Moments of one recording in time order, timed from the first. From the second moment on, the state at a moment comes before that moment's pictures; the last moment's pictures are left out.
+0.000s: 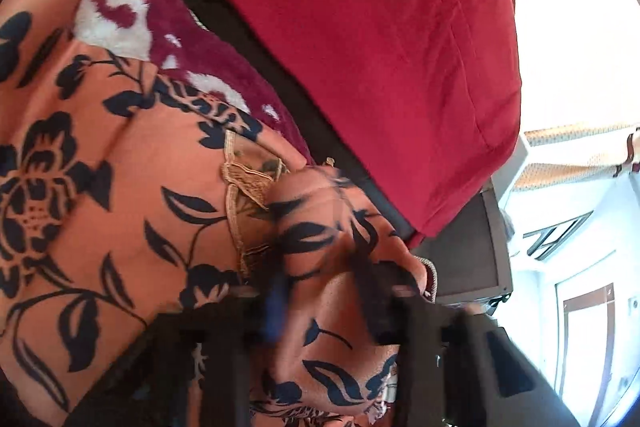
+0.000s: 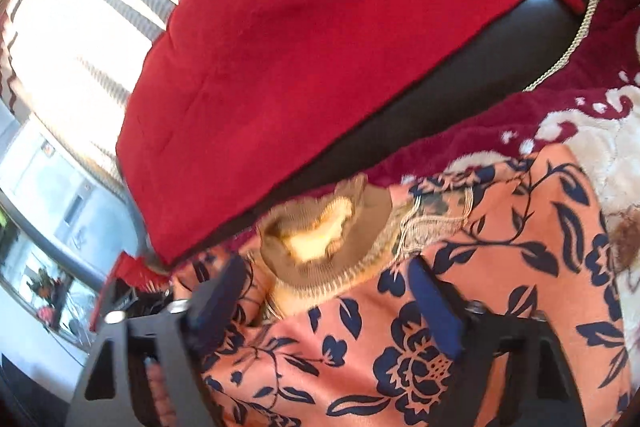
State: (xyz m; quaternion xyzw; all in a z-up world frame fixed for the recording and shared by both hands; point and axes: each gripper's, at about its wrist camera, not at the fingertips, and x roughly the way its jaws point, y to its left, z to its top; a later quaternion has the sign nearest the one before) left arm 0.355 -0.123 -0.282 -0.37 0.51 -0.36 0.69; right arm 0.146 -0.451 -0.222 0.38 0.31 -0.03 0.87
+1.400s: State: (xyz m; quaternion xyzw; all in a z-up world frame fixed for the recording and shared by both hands) left arm 0.337 0.198 -0.257 -0.43 0.42 -0.02 0.80; right arm 0.182 -0.322 -0.218 0.20 0.37 0.07 0.90
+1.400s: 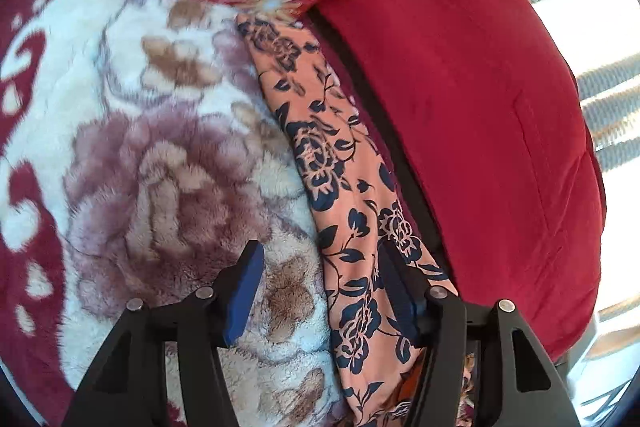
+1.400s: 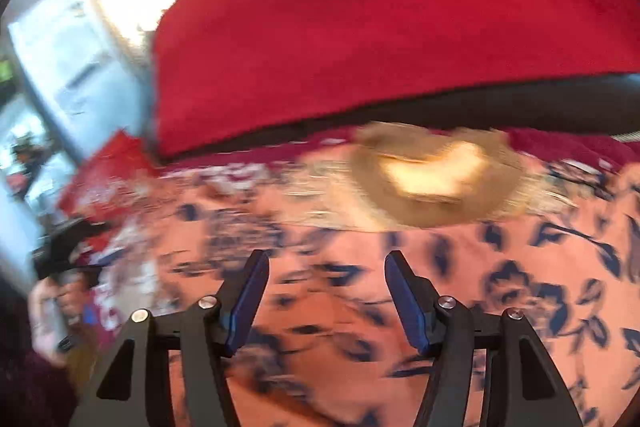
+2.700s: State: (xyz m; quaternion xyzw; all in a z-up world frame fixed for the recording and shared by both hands) left arm 0.283 -0.126 -0.177 -0.04 0.32 -0.37 0.87; right arm 0.103 -0.482 -0.184 0.34 0.31 -0.12 0.88
